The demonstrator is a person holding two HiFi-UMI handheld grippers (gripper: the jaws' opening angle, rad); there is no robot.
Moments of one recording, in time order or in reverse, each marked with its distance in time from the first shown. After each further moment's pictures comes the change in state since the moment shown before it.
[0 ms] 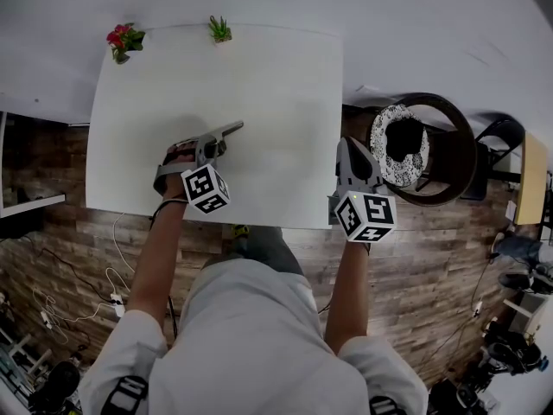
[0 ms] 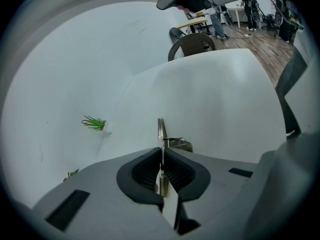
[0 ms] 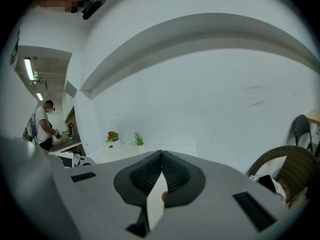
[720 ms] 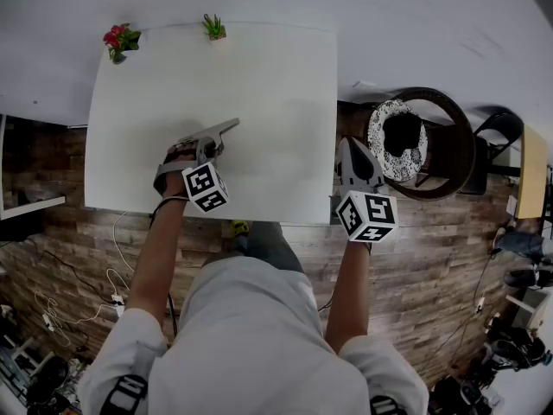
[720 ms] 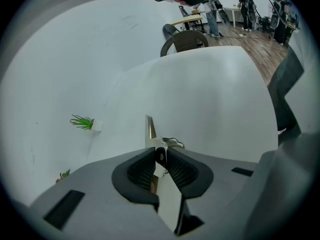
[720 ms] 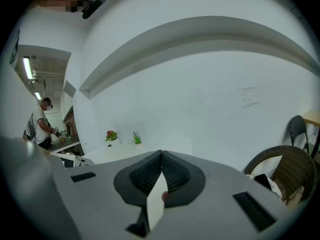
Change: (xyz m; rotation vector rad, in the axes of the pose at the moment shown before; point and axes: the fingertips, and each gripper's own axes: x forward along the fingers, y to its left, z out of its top) left arm 0.001 -0.031 -0.001 0.024 0.040 -0.089; right arm -0.024 -0.012 -0.005 0.003 0.001 -0.022
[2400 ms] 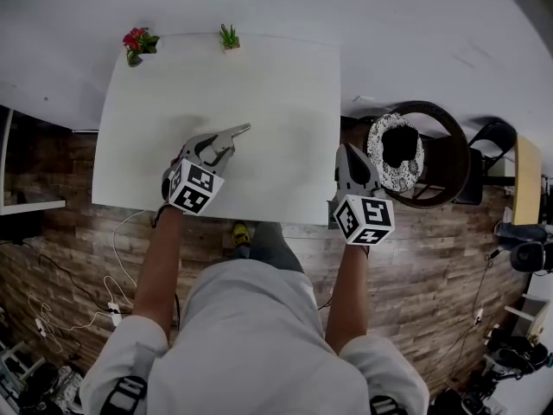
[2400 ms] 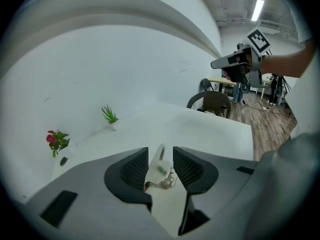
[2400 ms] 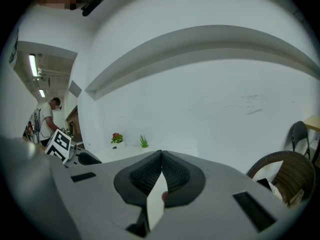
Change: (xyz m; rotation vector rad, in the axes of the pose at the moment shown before) left arm -0.077 0.038 0.015 -0.582 -0.418 -0.021; right arm -0.018 0.040 0.013 -0.037 -0.035 0.018
